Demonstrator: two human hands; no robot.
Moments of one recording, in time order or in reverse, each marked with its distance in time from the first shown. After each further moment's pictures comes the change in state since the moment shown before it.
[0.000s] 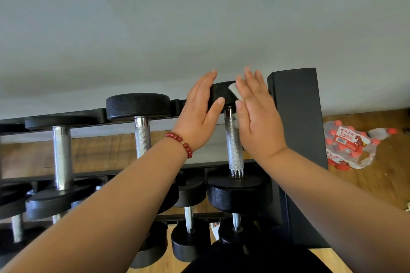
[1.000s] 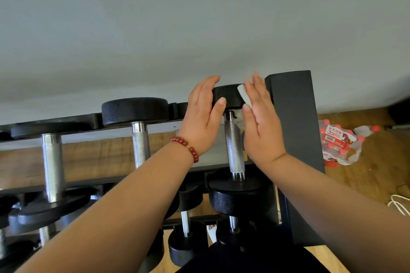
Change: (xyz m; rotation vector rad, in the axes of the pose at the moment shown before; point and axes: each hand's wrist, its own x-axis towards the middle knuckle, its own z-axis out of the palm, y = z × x) left_hand 0.002 0.001 0.006 -0.093 0.042 0.010; right_hand -0.007 -0.005 0.003 0.193 -0.009 0.182
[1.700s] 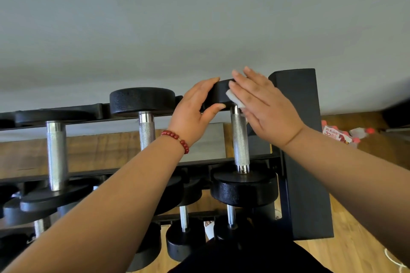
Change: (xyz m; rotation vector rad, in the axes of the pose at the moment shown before) left_hand -0.008 -0.025 -0.026 0.090 -0.014 0.096; right_hand 0.030 0.012 -0.023 -0.558 -0.243 -0.654
